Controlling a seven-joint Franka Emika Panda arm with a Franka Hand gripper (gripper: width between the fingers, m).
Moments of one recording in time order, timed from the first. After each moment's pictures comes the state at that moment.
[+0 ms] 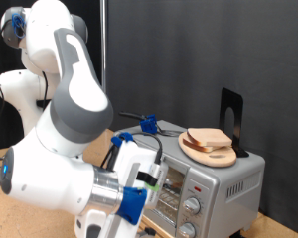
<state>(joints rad) -0.15 0.72 -0.17 -1.51 1.28 1.78 -0.06</state>
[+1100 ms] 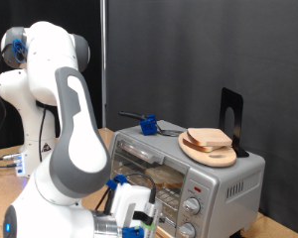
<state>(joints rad) -0.17 0.85 -0.15 -1.48 1.31 1.73 -0.20</state>
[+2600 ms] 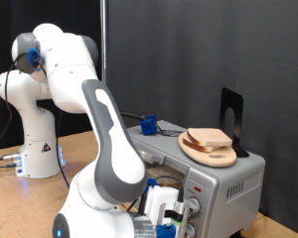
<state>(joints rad) -0.12 0.86 -0.06 -1.54 1.34 1.80 -0.25</state>
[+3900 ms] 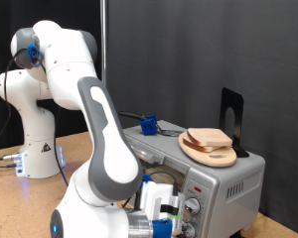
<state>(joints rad) -0.13 0.81 -0.05 -1.64 1.46 1.83 -0.49</state>
